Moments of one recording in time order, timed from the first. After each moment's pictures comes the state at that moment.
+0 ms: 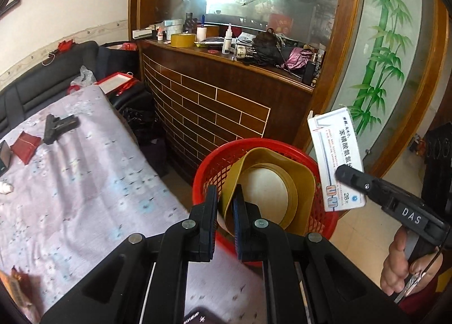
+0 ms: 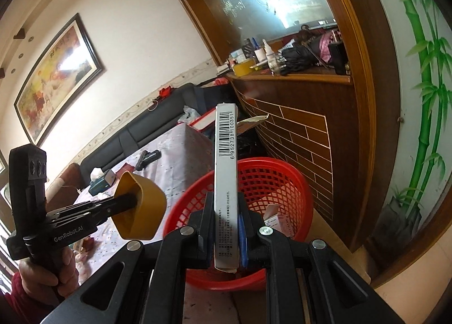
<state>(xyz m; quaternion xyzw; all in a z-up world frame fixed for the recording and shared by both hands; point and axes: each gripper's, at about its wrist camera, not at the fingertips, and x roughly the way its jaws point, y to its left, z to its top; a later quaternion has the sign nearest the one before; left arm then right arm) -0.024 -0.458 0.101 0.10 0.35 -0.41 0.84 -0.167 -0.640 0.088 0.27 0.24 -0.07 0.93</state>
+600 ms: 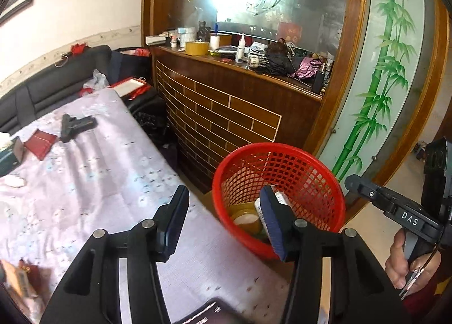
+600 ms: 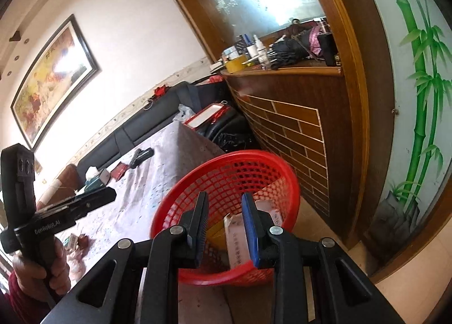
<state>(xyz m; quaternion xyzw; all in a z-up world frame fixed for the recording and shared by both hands) -0.032 -0.420 0.115 0.10 0.33 -0.39 0.86 -0.183 -0.634 0.082 0.27 0.24 -0.06 0.93</state>
